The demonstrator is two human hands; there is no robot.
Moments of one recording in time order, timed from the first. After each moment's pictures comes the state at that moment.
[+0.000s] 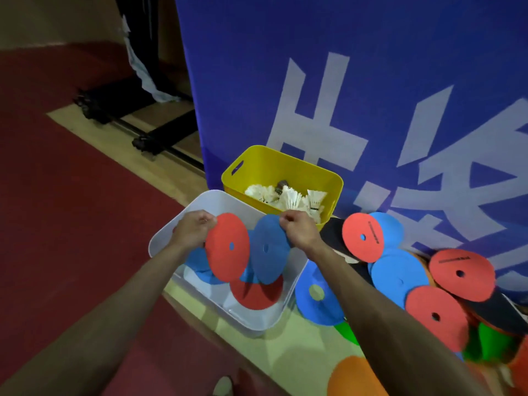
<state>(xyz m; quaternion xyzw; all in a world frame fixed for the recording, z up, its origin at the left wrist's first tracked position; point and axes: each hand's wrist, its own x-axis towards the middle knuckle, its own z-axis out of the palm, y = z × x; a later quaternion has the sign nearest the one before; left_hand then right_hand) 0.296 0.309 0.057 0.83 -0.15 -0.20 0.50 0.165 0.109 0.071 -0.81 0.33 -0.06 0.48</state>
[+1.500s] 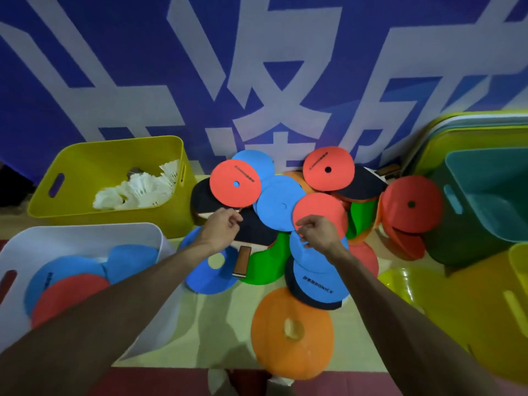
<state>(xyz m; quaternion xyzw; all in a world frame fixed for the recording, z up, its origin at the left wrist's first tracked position) 0.086 0.051 -0.018 0.79 -0.51 -0.26 0.21 -0.138 -0.035 -0.040 -0.60 0.58 -0.14 0.52</state>
